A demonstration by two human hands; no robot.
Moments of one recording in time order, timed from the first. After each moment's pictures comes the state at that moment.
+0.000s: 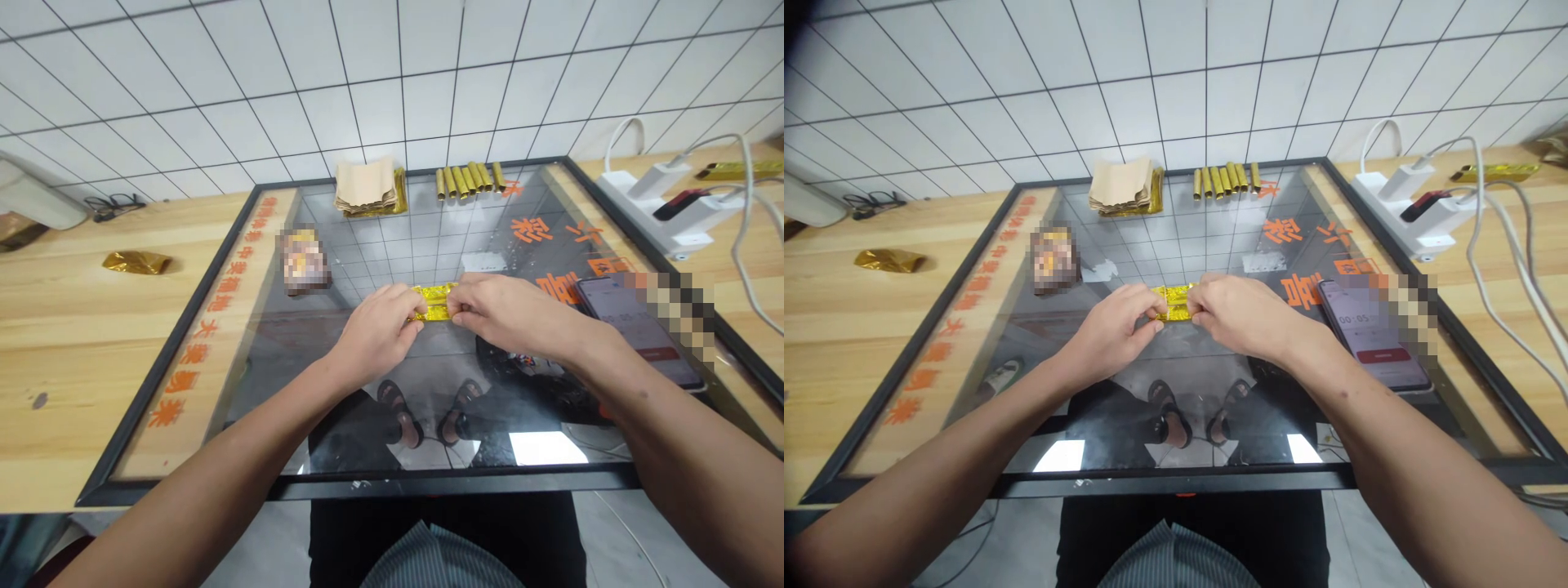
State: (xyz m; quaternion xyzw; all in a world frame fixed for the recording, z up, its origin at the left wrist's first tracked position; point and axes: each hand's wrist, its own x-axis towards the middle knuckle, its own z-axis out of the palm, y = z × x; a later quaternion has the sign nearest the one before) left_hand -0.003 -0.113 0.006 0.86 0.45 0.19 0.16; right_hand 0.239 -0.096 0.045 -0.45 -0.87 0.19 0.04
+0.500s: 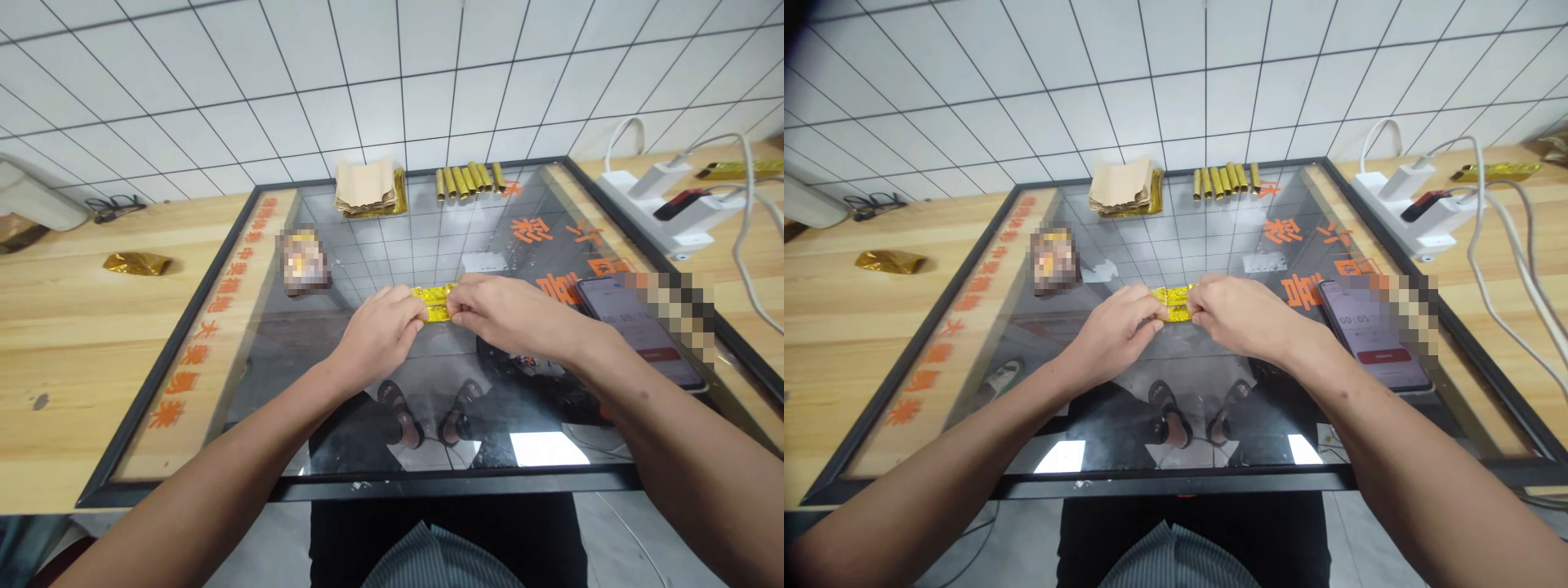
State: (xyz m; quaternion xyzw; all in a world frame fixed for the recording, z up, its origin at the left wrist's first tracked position) left_hand -0.003 -0.114 0.004 0.87 0.44 0.17 0.14; right_hand 0.237 -0.098 0.048 -0.45 -0.87 0.19 0.03
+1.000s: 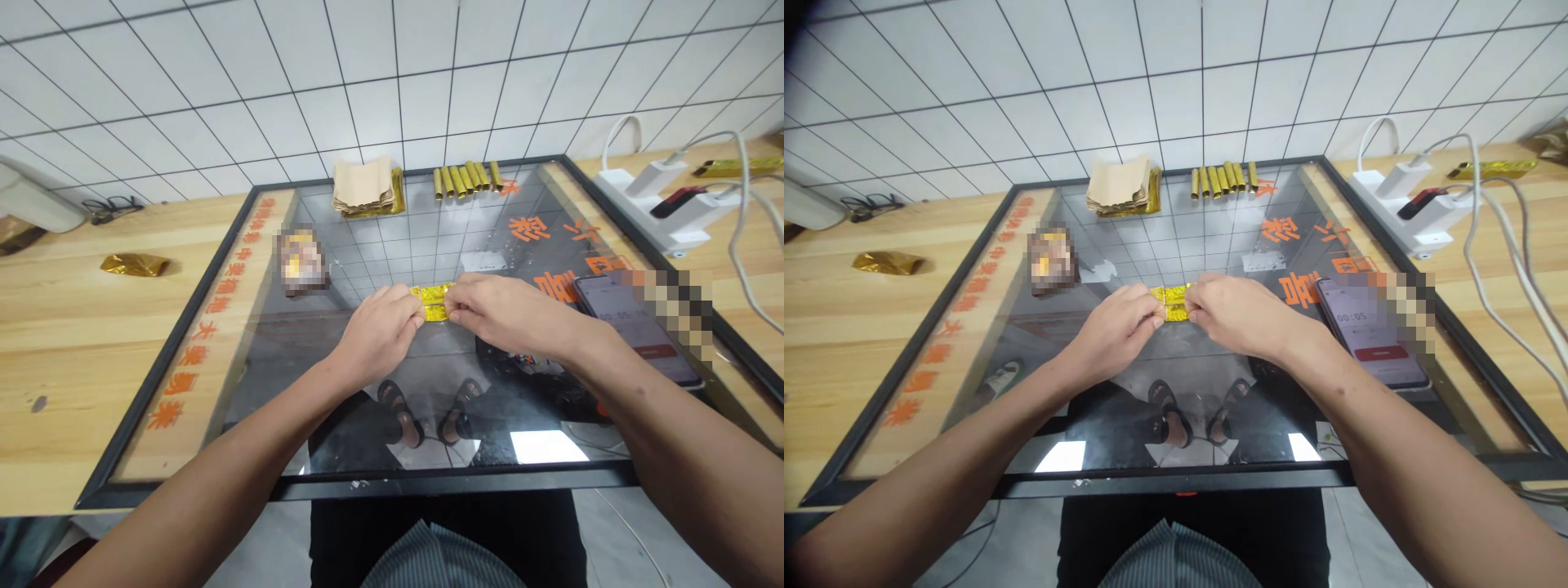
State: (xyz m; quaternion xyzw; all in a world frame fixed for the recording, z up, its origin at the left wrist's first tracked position) left_hand 0.000 -0.113 0.004 0.86 0.45 0.16 0.15; right_hand 0.238 -0.097 0.046 -0.45 -0.87 0.19 0.04
